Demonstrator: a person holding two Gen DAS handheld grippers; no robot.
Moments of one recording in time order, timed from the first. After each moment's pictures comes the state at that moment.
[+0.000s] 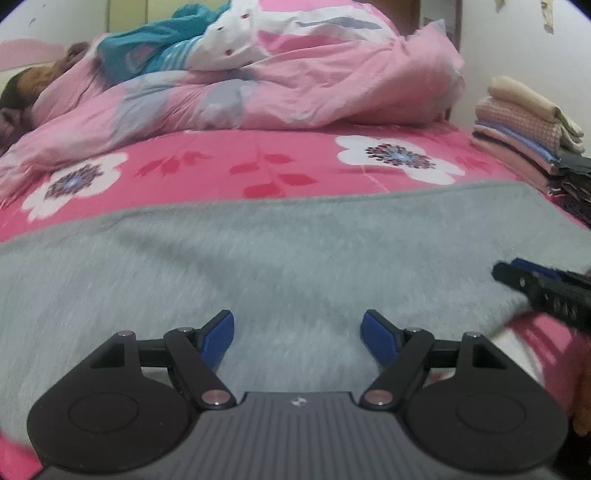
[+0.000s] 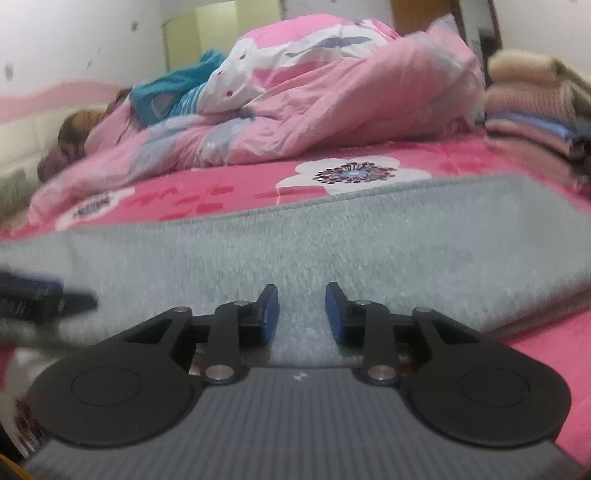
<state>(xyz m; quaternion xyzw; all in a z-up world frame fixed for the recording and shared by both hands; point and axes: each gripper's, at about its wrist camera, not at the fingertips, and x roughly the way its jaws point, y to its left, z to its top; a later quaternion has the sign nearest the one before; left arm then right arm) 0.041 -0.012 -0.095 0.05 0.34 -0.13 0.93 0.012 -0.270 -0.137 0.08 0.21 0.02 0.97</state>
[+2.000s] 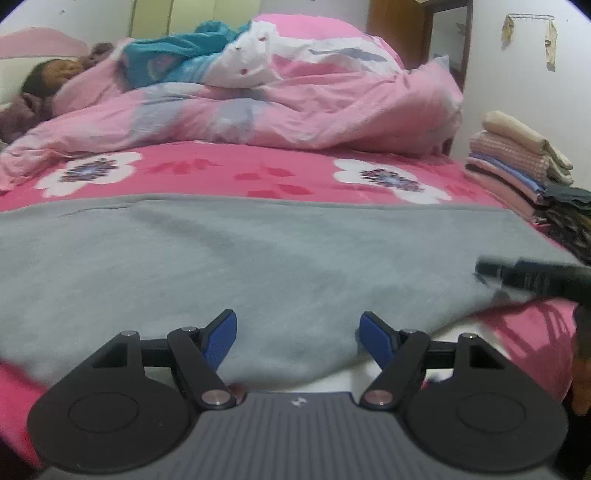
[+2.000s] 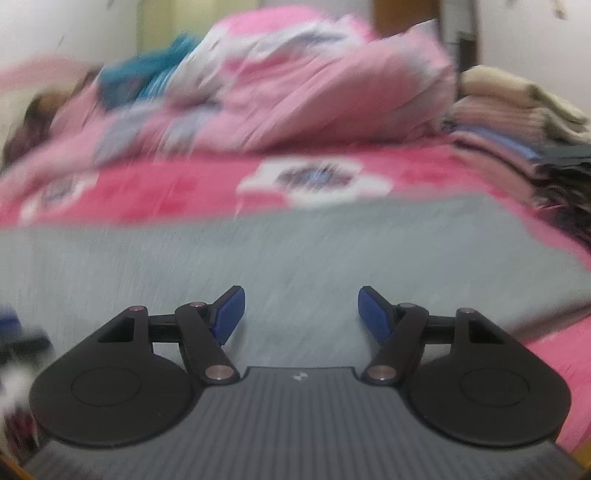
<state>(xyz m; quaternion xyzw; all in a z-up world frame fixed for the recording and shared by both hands) -0.006 0.004 -0.099 -0.01 0.30 -0.12 0.95 -0.002 -0.250 -0.121 0.01 0.26 -0.04 0.96</state>
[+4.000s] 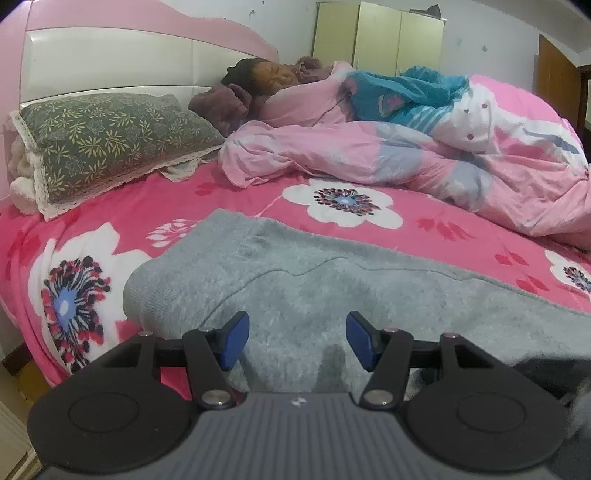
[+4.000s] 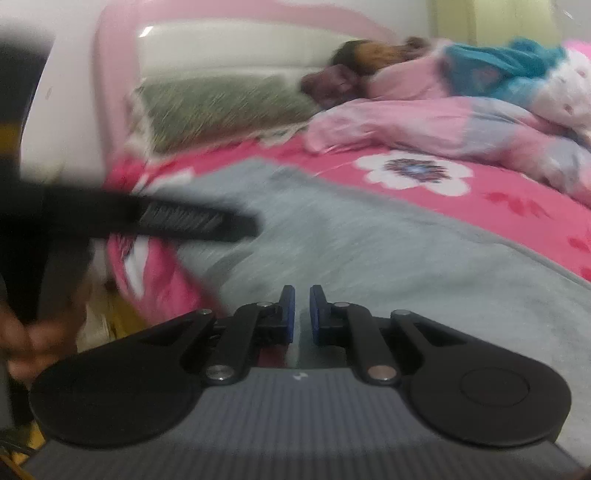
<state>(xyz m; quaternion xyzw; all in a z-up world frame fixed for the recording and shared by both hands) -0.002 0.238 -0.061 -0.08 0.27 0.13 0.95 0.034 0.070 -0.089 -0.04 0.24 0.36 0.90</state>
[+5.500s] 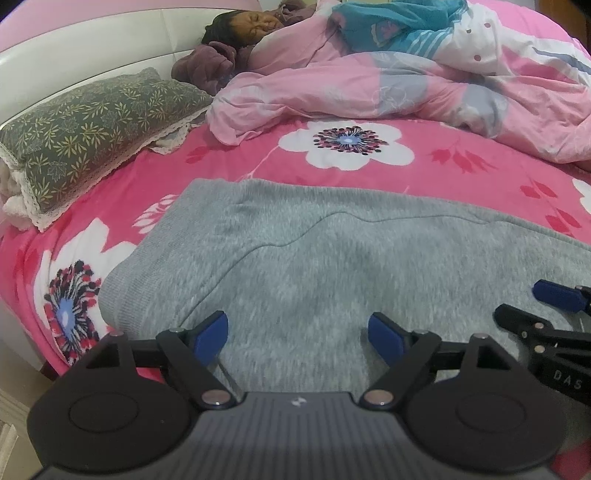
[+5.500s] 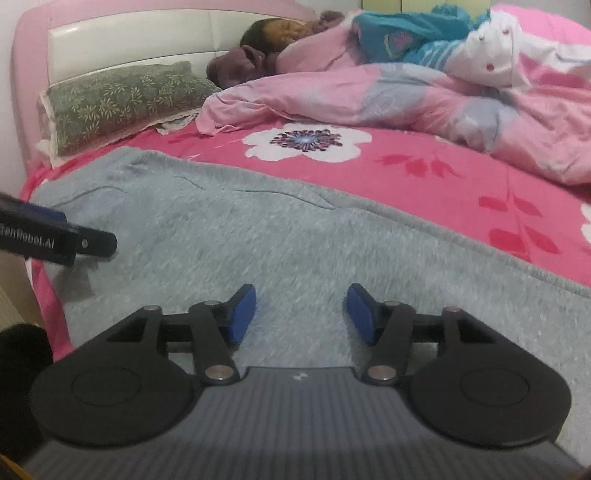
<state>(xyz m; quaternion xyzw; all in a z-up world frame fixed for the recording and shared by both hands) 0.043 0.218 -0.064 -0.01 0.38 0.15 0.91 0.093 0.013 -0.120 -0.06 0.28 0.27 0.92</state>
